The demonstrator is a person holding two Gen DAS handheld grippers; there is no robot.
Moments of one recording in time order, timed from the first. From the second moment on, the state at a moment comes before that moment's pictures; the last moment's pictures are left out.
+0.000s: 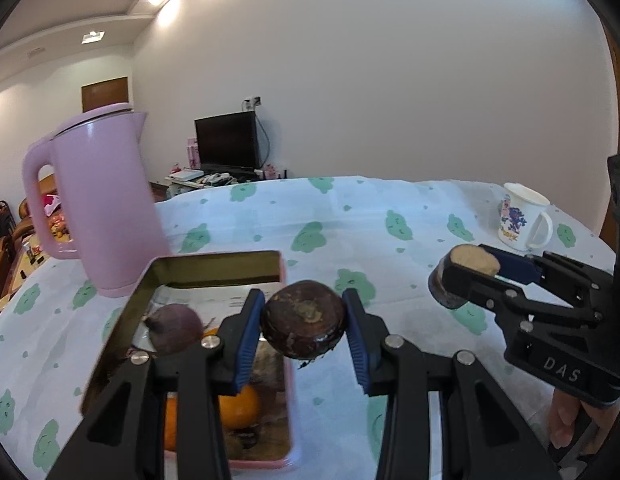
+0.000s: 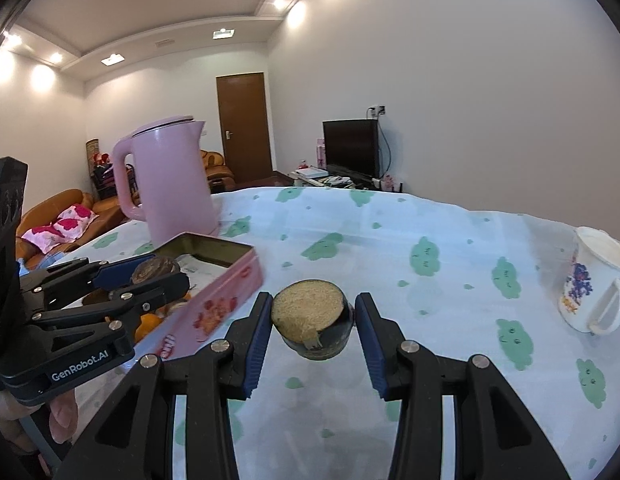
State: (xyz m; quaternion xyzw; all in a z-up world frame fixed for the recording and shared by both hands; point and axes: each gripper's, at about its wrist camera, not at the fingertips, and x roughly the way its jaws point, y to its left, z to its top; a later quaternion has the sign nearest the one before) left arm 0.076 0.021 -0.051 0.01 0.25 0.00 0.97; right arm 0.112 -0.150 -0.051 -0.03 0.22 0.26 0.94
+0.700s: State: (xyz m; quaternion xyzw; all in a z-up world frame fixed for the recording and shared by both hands) left arm 0.056 0.076 -0.048 -0.02 0.24 0.03 0.97; right arm 0.092 -0.085 -0.039 -0.05 0.22 0.32 0.92
